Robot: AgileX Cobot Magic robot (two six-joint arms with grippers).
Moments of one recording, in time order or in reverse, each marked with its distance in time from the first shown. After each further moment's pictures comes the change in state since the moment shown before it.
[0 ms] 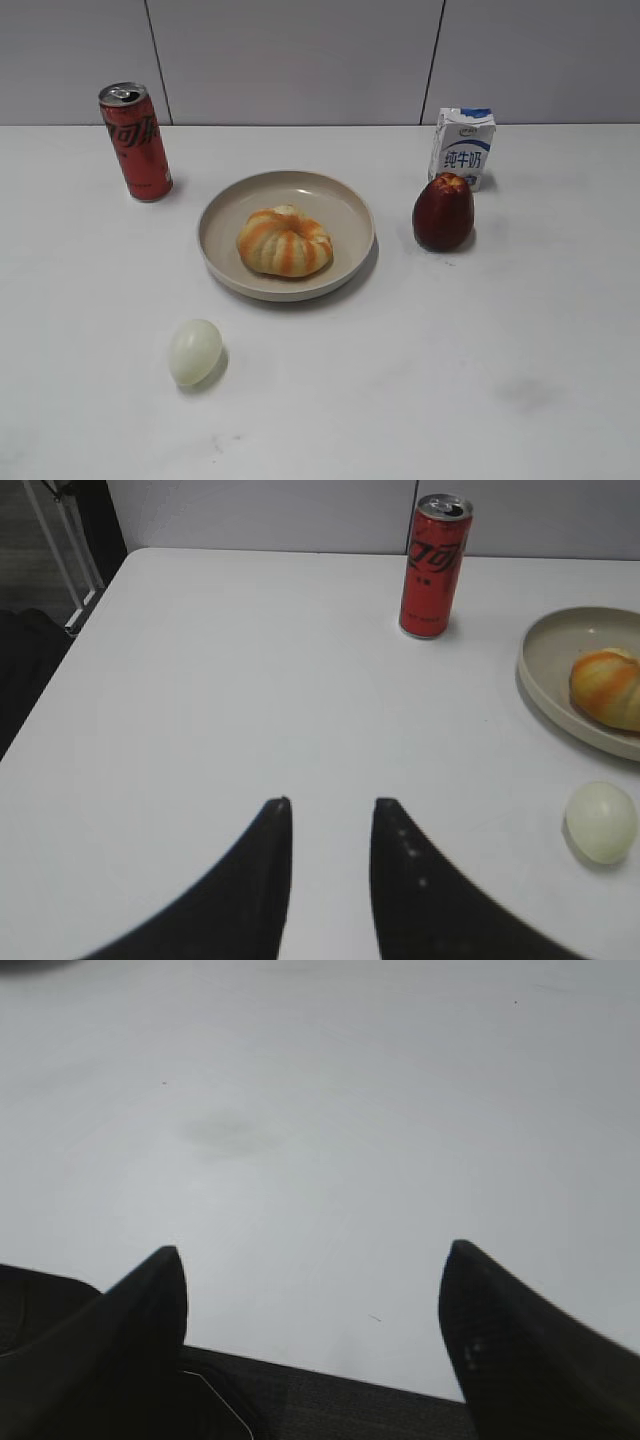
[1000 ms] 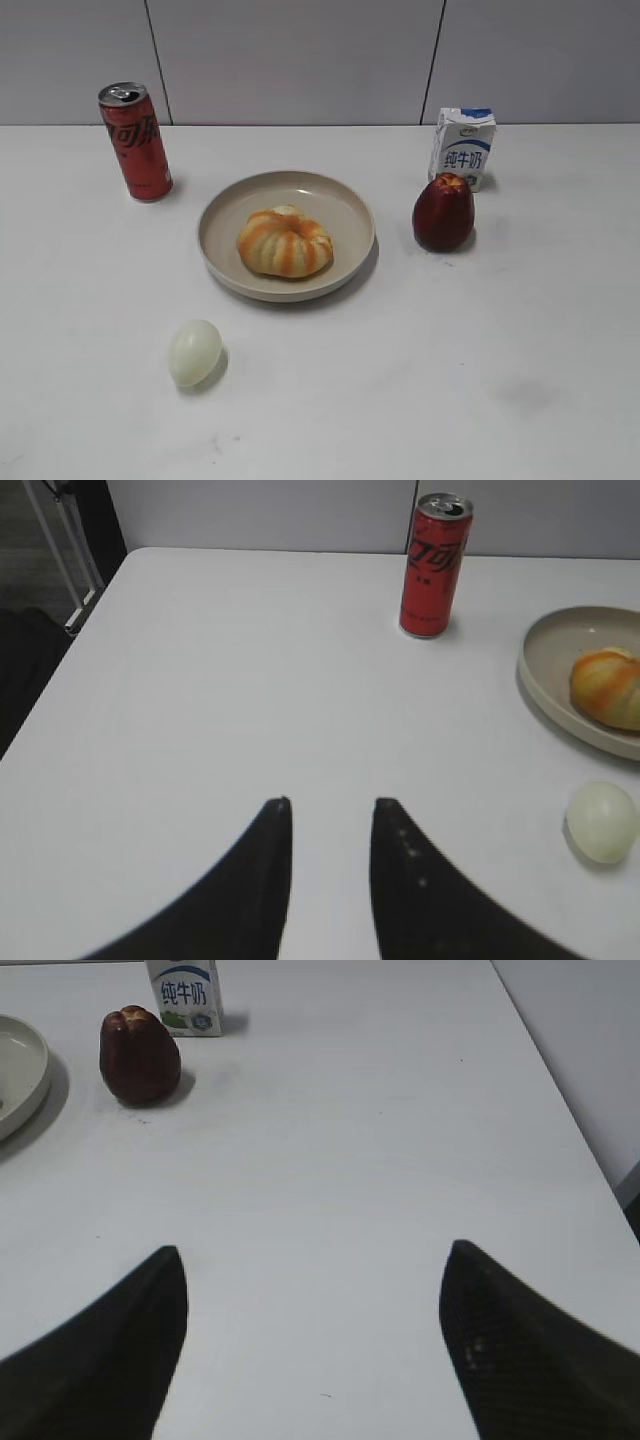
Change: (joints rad) left arm 0.000 0.000 0.000 0.000 0.000 0.000; right arm -0.242 -0.334 0.001 0.007 0.000 -0.001
